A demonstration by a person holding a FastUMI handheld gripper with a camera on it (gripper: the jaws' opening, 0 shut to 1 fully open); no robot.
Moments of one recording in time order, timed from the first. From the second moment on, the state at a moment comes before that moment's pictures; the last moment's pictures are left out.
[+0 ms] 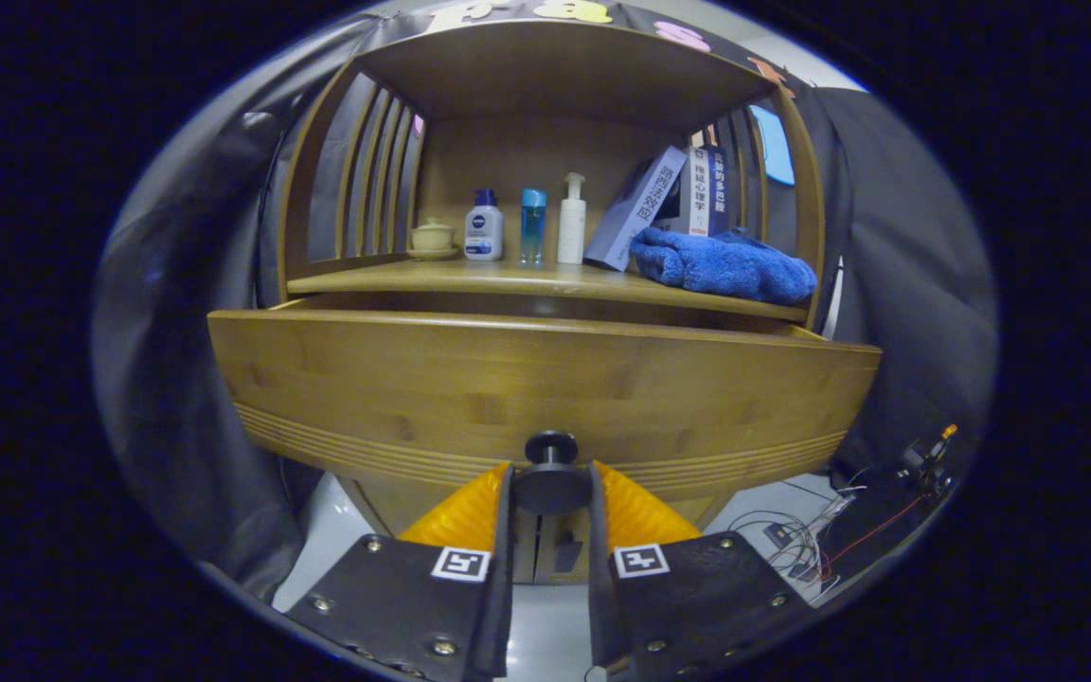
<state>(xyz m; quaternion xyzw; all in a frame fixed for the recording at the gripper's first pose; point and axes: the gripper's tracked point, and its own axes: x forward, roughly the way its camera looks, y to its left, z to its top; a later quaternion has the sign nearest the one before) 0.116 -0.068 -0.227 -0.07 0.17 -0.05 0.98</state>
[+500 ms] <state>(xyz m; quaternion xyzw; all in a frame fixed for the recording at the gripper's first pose) 0.048 -0.057 -0.223 -0.10 0.11 -0.03 0.99</state>
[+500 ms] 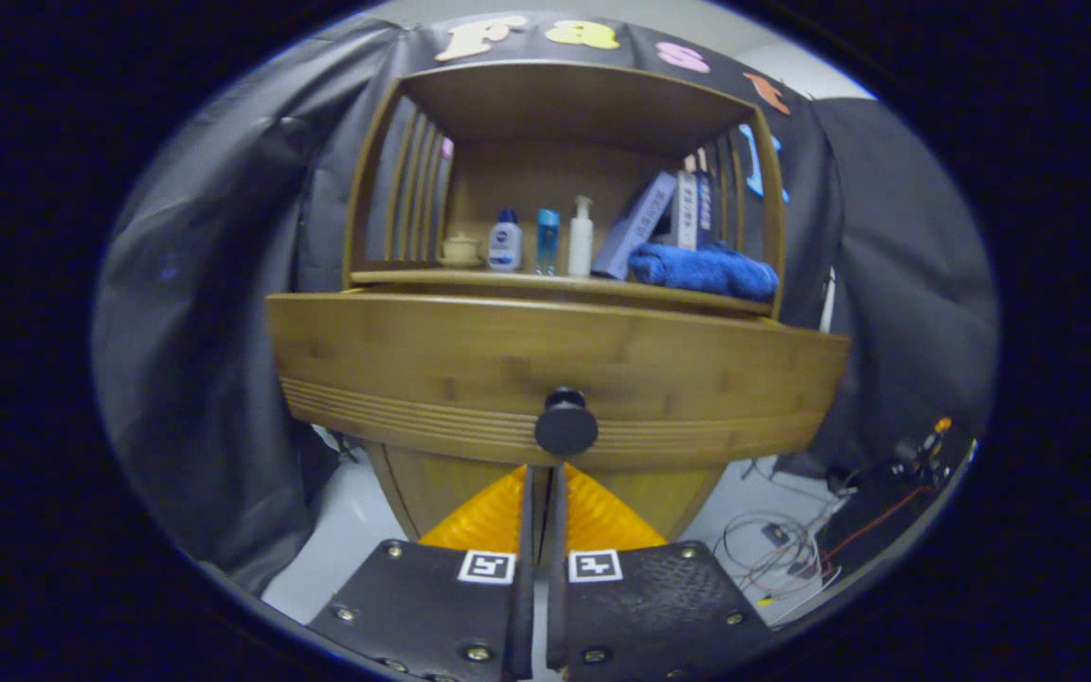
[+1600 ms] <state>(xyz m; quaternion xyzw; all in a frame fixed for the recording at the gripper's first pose) 0.040 -0.066 -0.231 -0.03 0.14 -0.03 0.99</state>
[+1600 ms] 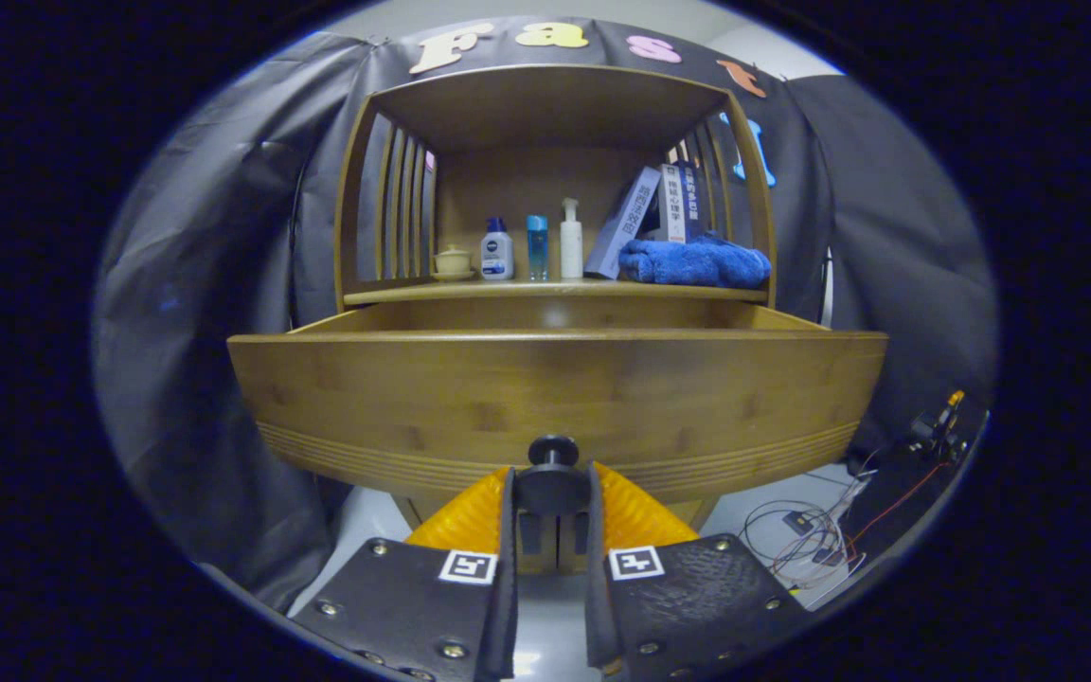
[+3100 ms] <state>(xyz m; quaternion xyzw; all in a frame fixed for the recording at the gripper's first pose) 0.182 -0.052 -0.243 -0.09 0.49 -0.02 0.87</state>
